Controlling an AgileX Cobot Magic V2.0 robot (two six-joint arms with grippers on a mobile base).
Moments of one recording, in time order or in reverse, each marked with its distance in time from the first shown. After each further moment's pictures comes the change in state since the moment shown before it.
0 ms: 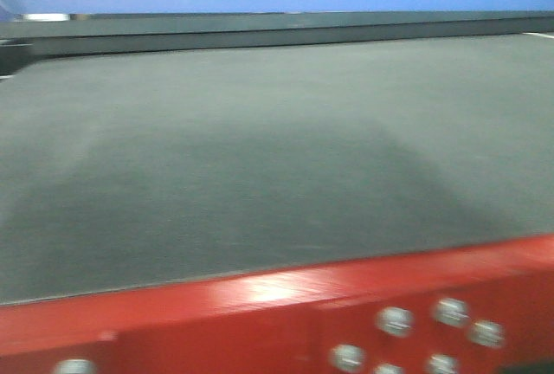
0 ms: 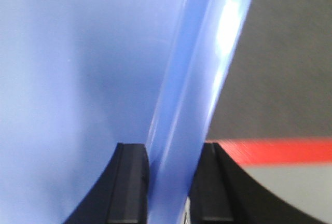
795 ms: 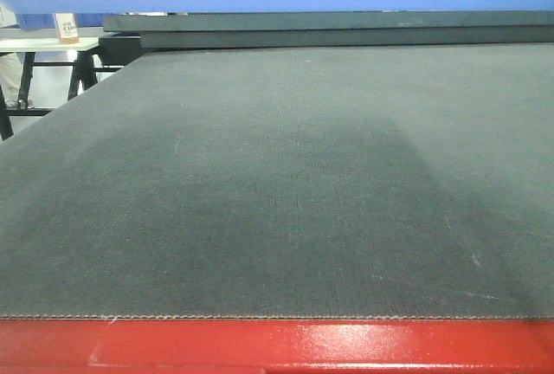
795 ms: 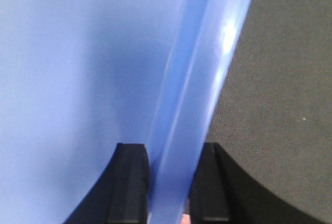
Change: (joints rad) left arm 0.000 0.000 -0.001 0.000 0.000 0.000; right arm -0.002 0.000 0.000 0.000 0.000 0.000
